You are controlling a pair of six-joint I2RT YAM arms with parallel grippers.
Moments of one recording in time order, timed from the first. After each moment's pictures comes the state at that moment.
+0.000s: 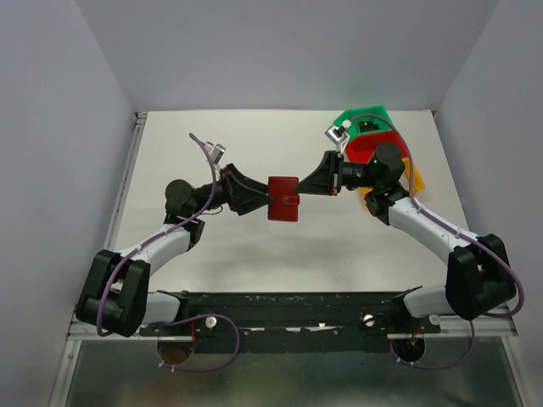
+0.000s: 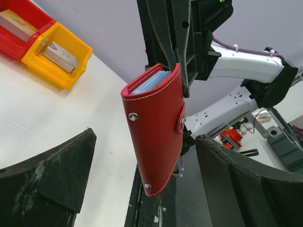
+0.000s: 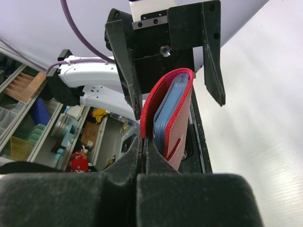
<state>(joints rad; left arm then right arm) -0.30 1.29 0.55 1.09 0.95 -1.05 0.41 1.39 0.88 0.65 -1.12 1.04</state>
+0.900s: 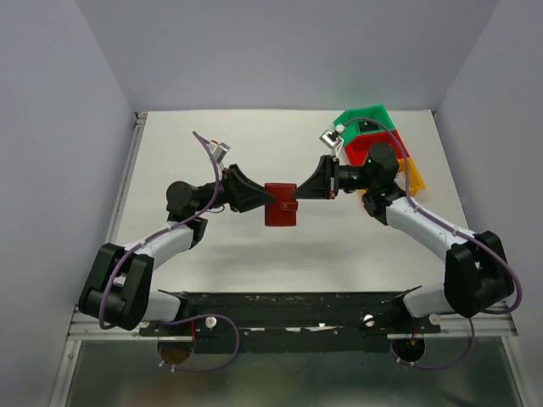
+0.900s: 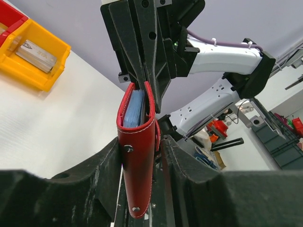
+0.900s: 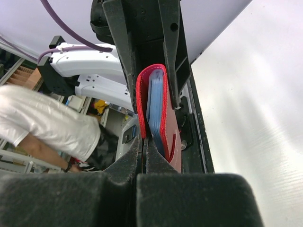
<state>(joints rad) -0.33 1.34 0.57 1.24 1.01 -1.16 0.43 1.41 0.88 0.60 -1.14 0.99</state>
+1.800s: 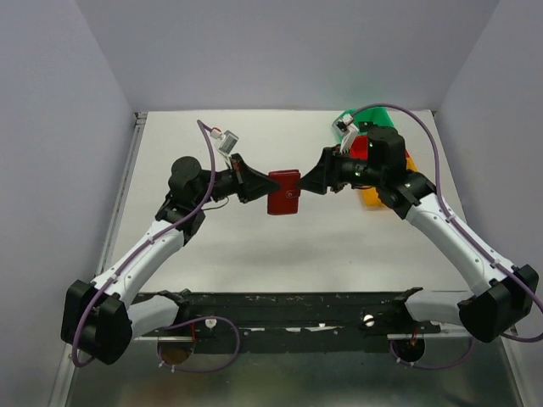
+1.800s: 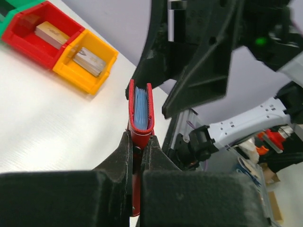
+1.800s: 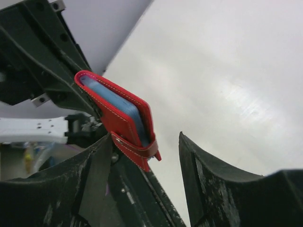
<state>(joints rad) -0.39 1.14 0.74 0.52 0.85 -0.75 0.47 1.26 1.14 -0.24 -0.71 0.48</state>
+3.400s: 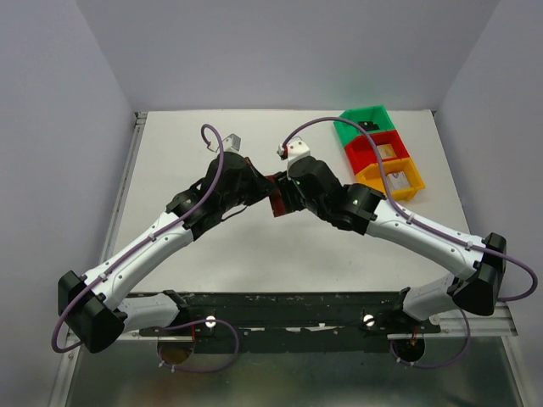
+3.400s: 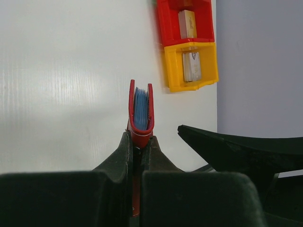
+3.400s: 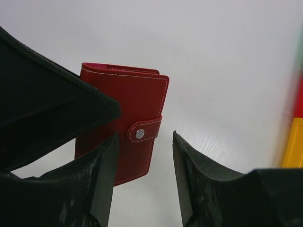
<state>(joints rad) -0.71 1.18 1.09 -0.37 -0.08 -1.00 1.01 1.43 1.36 -0.52 0.42 0.21</state>
